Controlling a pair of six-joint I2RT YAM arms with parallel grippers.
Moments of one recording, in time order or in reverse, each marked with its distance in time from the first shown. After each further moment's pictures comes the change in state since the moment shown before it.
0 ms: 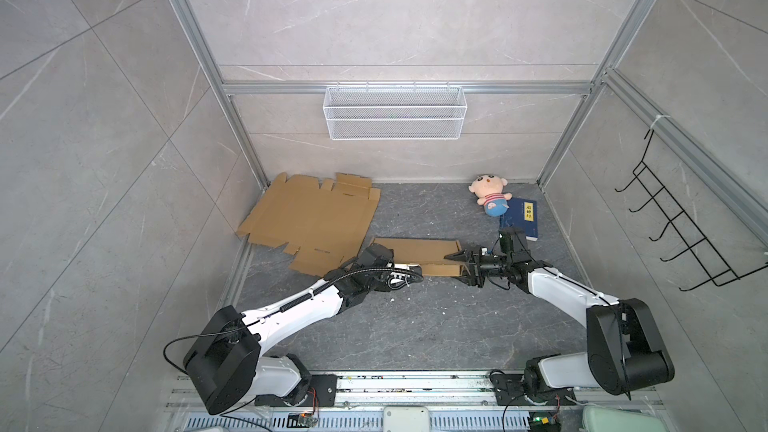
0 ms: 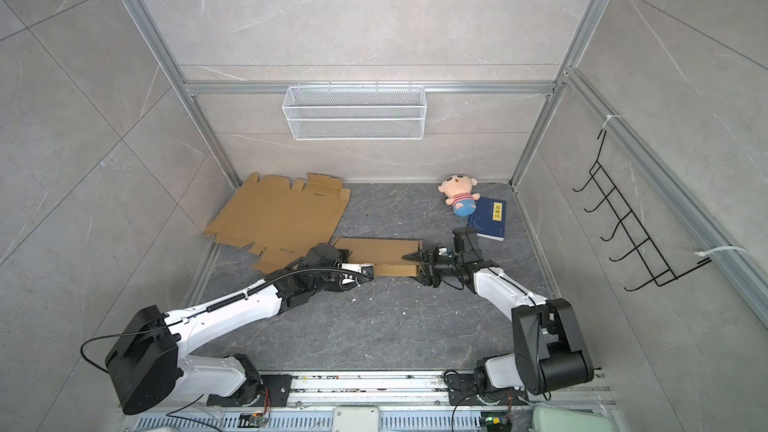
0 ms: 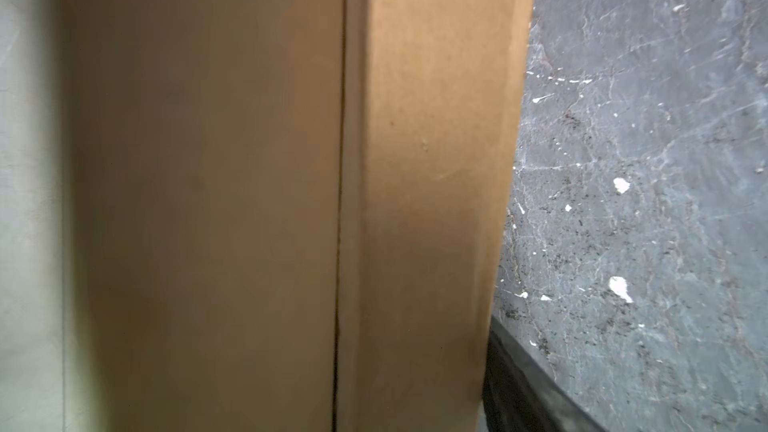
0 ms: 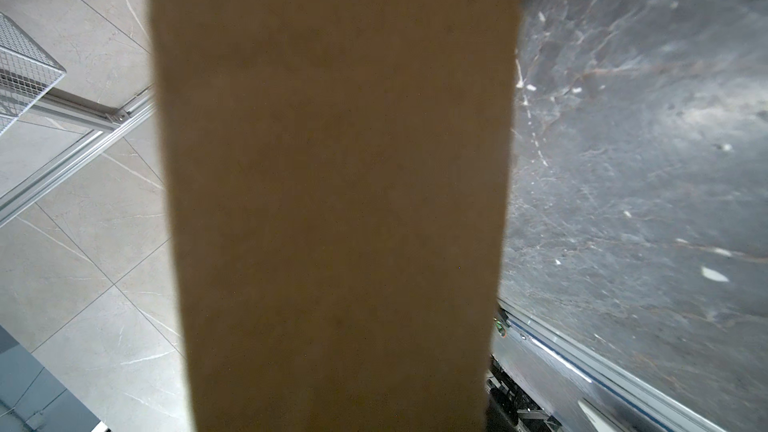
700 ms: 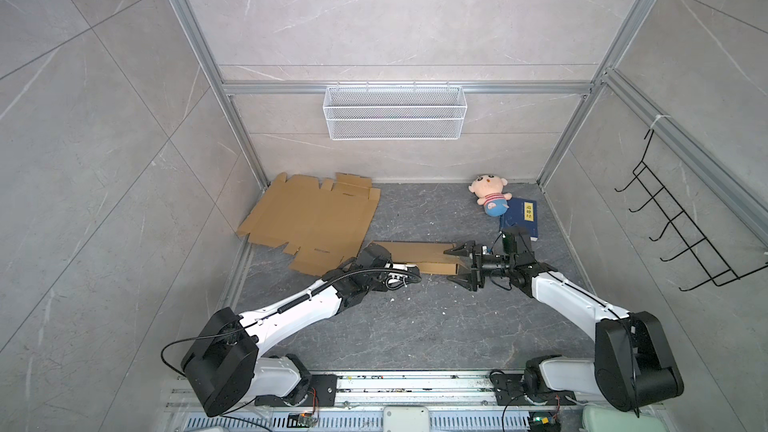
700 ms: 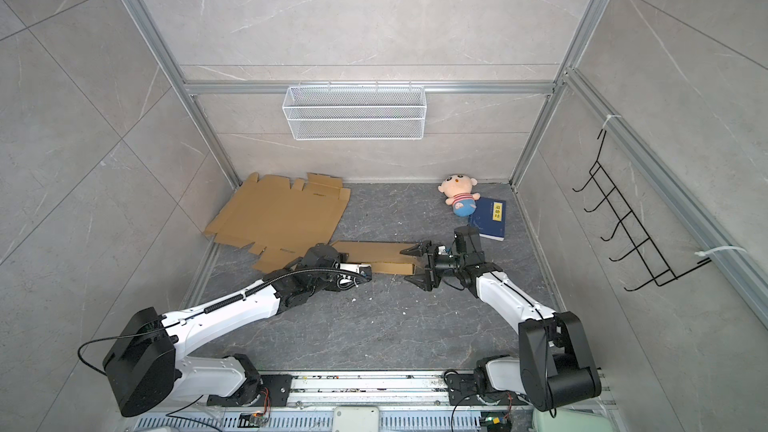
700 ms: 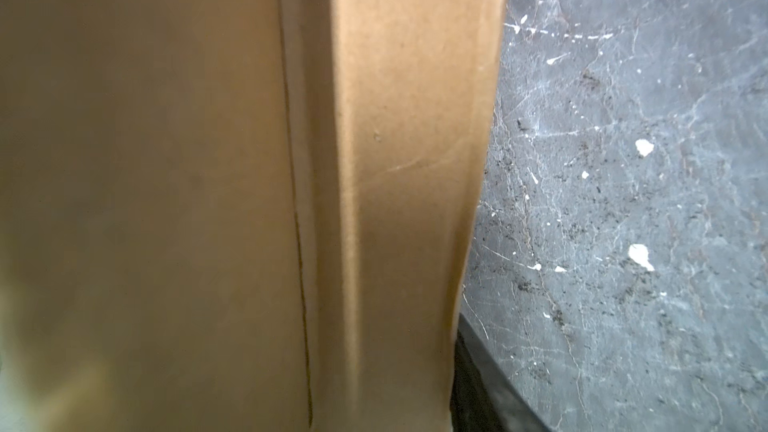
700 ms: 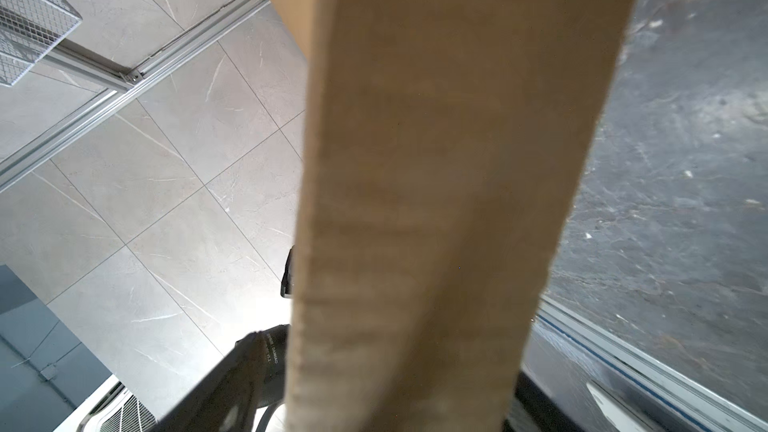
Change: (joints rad) left arm 0.007 -0.008 0.006 -0.049 -0.040 0.024; right arm 0.010 -0.082 -0.013 0.021 -0.044 0.034
